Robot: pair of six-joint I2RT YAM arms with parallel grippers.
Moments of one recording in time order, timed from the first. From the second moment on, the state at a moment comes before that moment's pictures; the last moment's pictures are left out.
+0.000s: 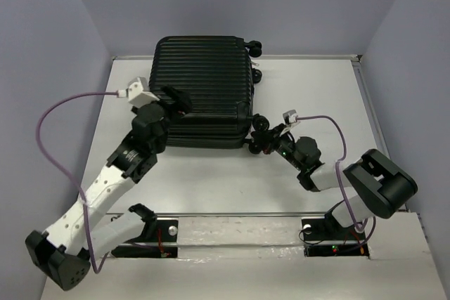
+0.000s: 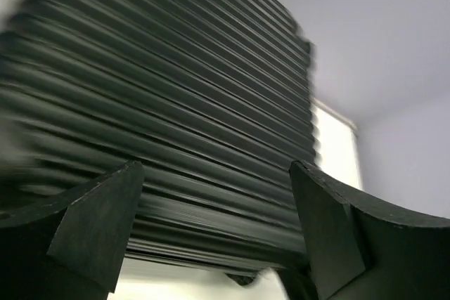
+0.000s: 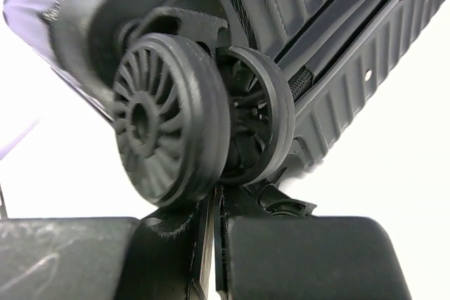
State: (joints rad) left arm -0.65 0.93 0.89 -0.15 -0.54 -0.76; right arm 0.60 1.50 0.31 1.24 -0.13 0.45
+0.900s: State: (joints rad) left arm -0.10 1.01 0.88 -0.29 -0.16 -0.53; right arm 0.60 1.53 0.39 1.11 -0.18 0.34
